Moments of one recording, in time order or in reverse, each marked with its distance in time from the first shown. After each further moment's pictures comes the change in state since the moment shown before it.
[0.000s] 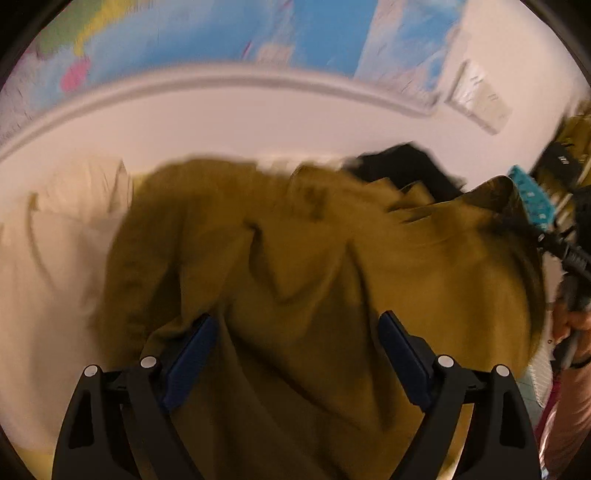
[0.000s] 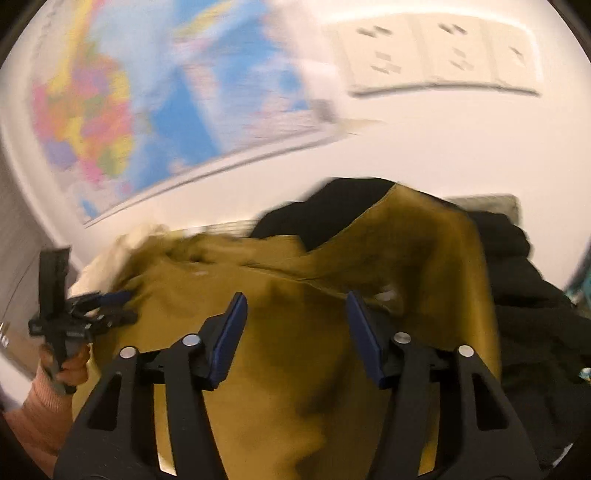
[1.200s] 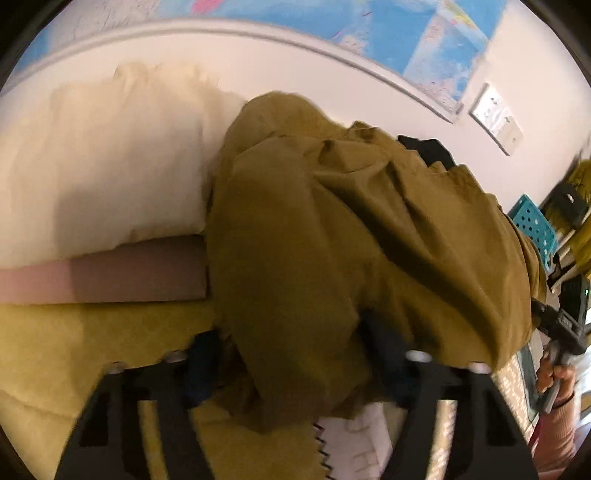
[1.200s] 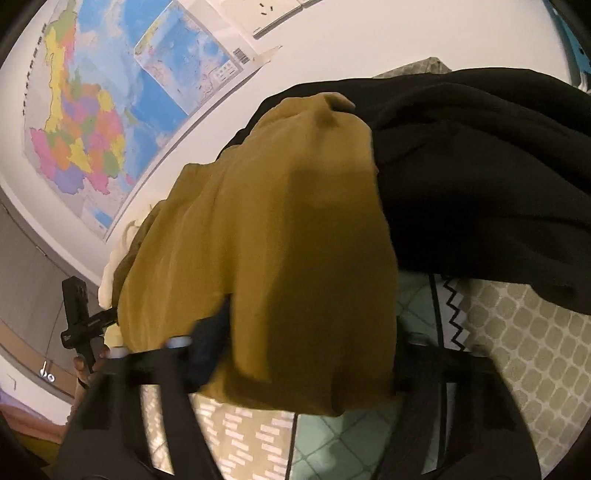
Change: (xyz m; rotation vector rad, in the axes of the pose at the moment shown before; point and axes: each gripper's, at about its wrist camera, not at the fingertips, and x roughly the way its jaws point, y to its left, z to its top) left arm -0.030 0.025 -0.107 -0.155 -0.117 -0.003; right arm -0.045 -0.057 -0.137 0.228 0.047 0.161
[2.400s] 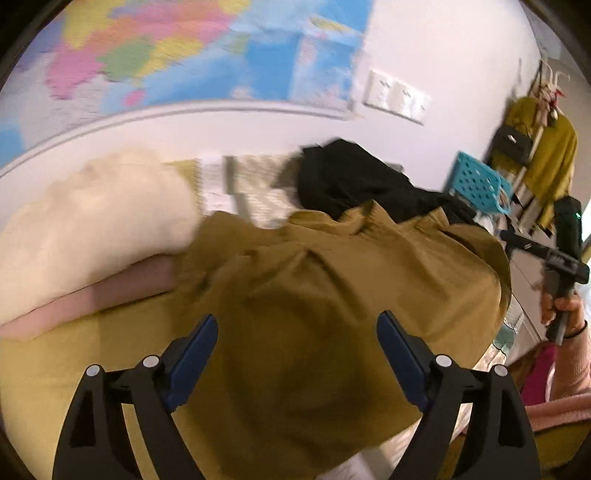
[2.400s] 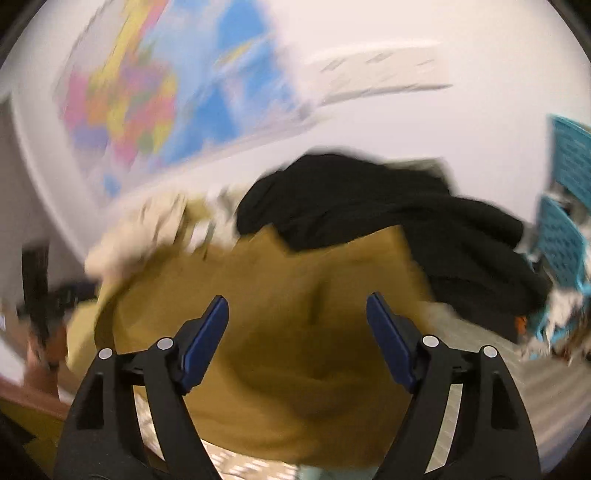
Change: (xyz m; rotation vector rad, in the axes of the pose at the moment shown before) left arm -0.089 -0.076 -0.026 0.268 -0.026 -0.085; right arm -0.081 0.088 -0.022 -0.298 -0.045 -0.163
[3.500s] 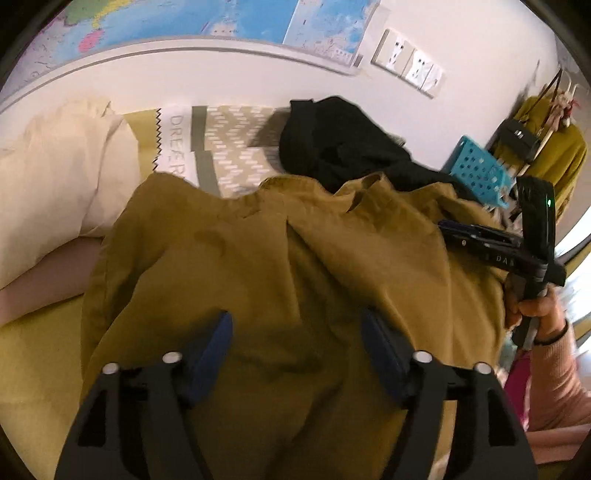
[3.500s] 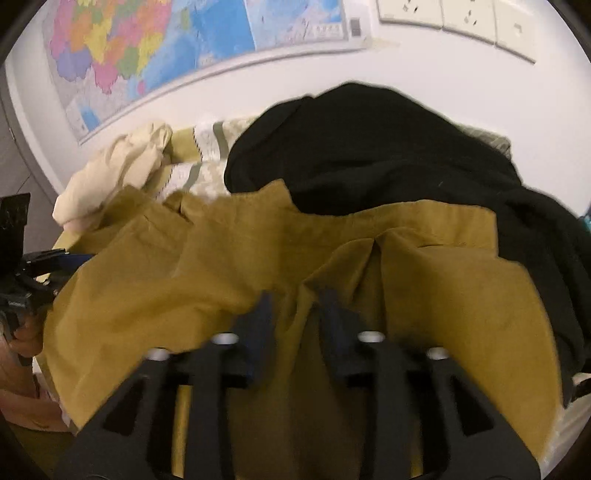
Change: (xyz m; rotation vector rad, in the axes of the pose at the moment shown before) left arm 0.073 0.007 0.013 -0.081 0.110 -0.099; right arm 0.112 0.023 0.029 -0.085 0.146 -0.058
